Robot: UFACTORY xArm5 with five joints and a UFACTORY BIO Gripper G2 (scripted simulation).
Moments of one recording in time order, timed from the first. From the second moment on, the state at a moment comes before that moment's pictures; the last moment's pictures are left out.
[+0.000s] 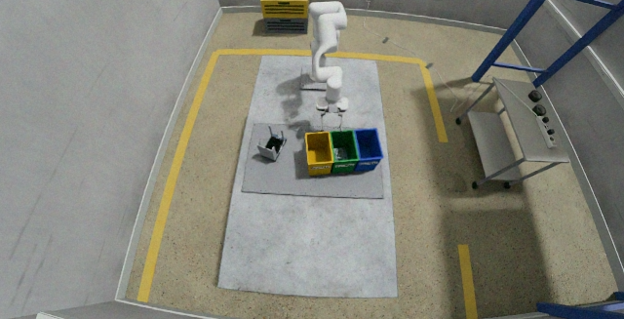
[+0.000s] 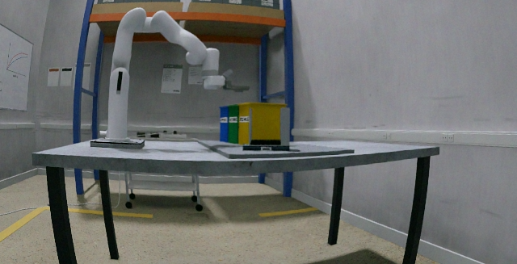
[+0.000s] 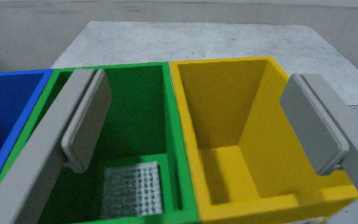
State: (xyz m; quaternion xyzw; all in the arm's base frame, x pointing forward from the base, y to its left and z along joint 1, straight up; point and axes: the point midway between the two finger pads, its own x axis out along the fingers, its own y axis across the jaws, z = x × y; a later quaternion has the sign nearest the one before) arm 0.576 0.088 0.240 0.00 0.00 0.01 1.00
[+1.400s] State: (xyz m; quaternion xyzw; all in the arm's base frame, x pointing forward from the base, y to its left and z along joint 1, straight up) arm 0.528 0.010 0.279 0.00 0.00 0.01 1.00
